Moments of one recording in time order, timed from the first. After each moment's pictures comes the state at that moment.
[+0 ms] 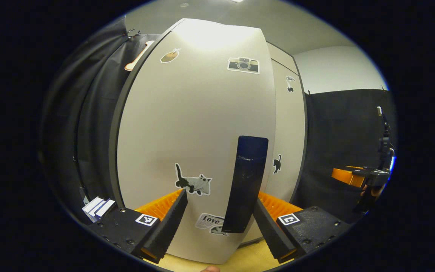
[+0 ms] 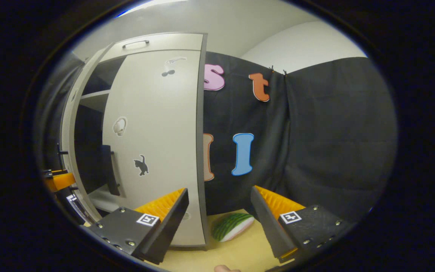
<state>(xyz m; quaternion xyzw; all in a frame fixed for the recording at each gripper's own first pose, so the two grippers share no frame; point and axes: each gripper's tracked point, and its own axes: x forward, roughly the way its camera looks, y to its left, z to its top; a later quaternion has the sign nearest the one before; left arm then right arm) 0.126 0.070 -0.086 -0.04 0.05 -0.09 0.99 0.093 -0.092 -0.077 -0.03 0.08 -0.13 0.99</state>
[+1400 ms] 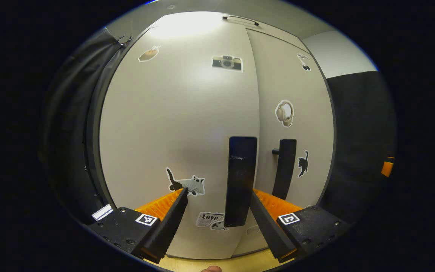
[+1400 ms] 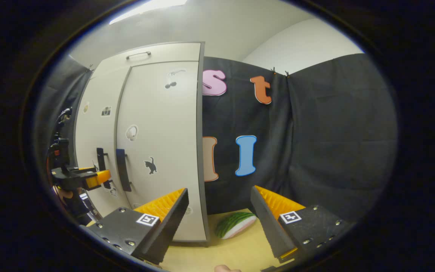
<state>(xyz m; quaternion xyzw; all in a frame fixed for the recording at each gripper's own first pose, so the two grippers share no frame) 0.164 0.062 -0.075 0.01 0.06 0.00 1.00 0.049 -0.091 -0.043 -0.01 0.06 -0.08 0.99</state>
